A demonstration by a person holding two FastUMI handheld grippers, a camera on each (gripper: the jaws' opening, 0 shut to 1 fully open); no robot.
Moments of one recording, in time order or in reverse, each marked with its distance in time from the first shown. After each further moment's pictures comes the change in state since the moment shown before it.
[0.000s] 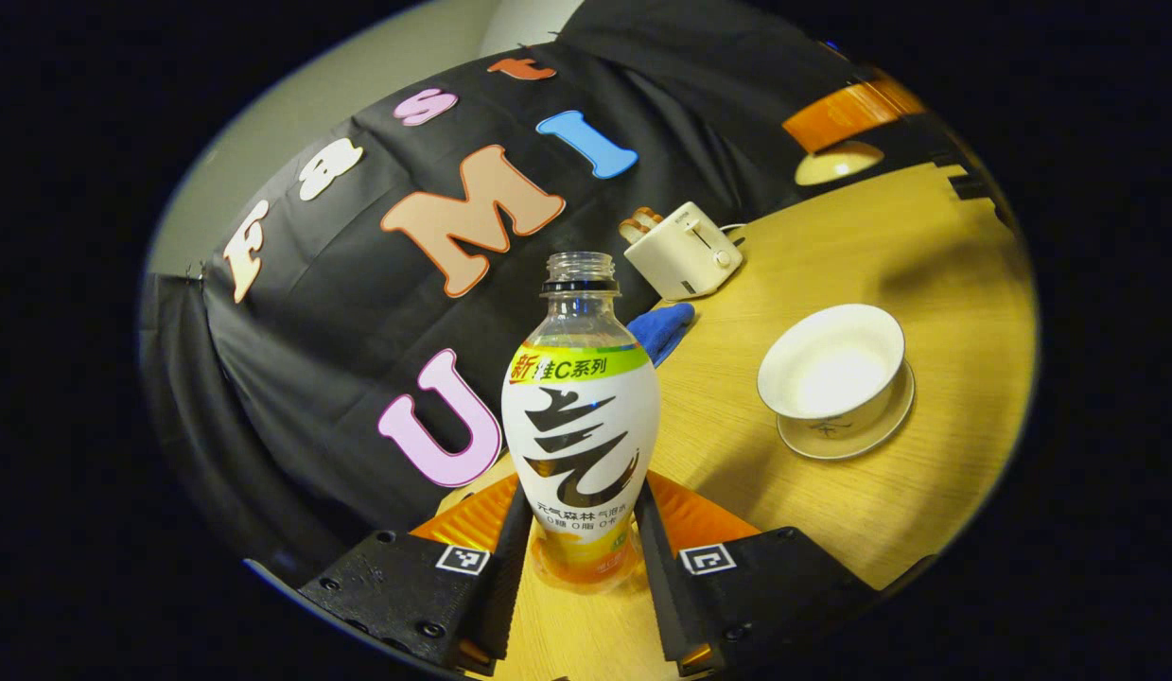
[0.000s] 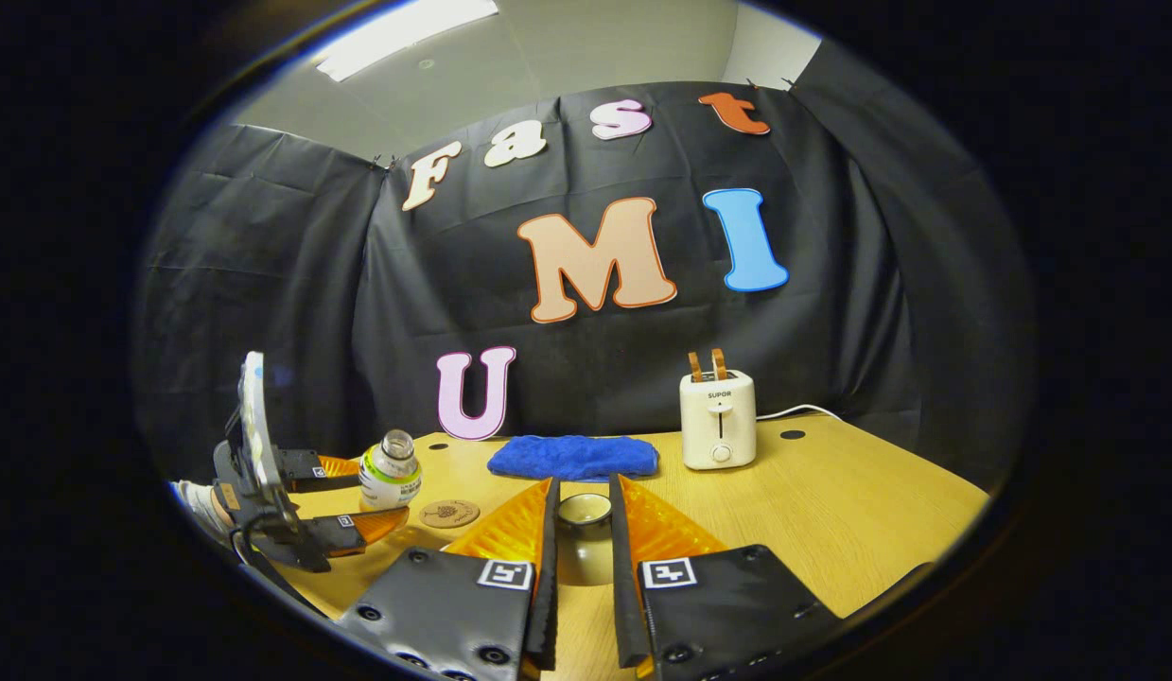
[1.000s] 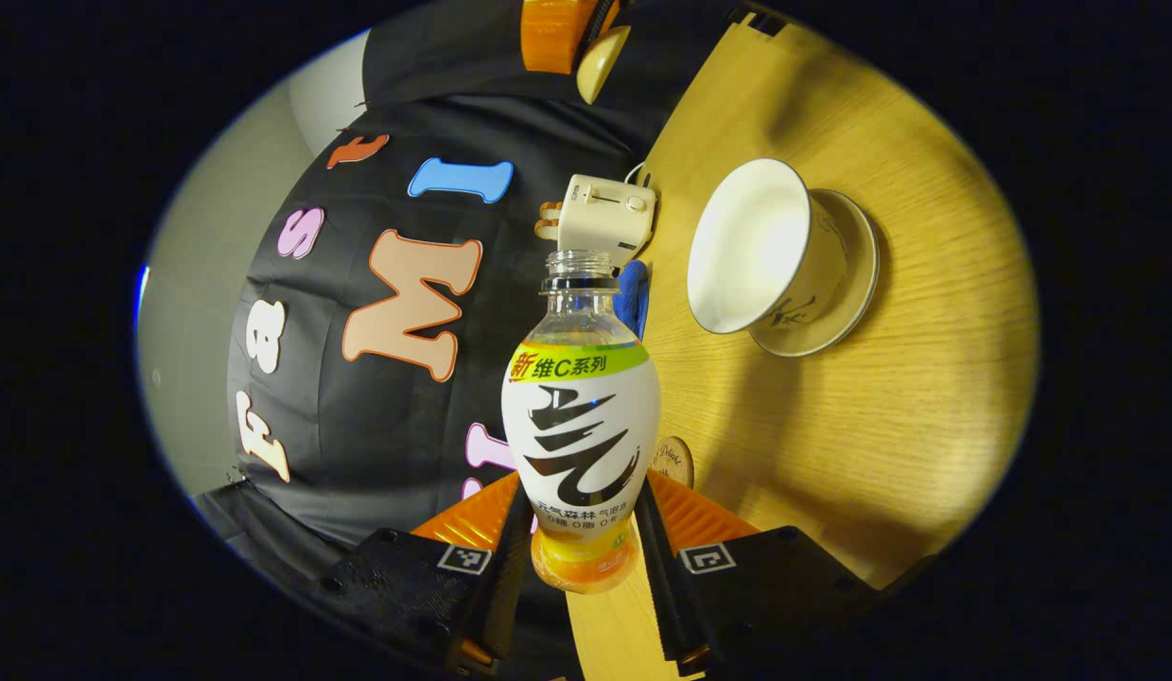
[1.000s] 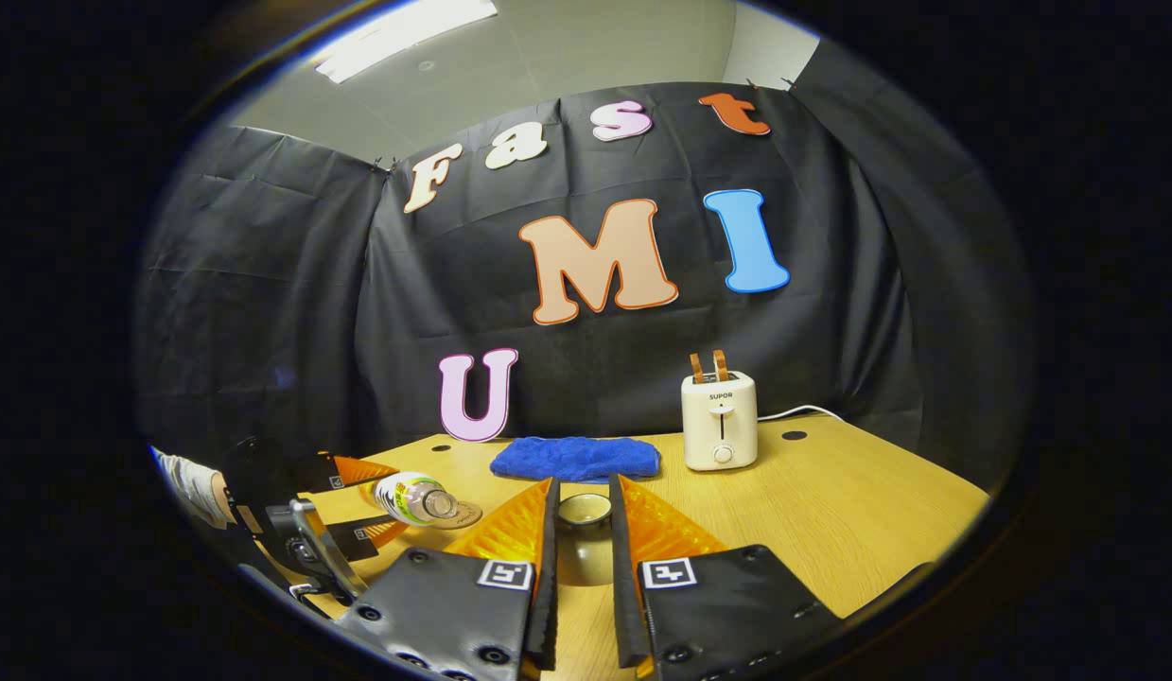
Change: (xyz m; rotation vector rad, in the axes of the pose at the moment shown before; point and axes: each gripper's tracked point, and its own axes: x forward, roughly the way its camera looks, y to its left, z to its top) left arm 0.006 0.004 -0.002 0.589 0.022 0.035; right arm -0.001 0.002 -0.001 0.000 0.003 0.010
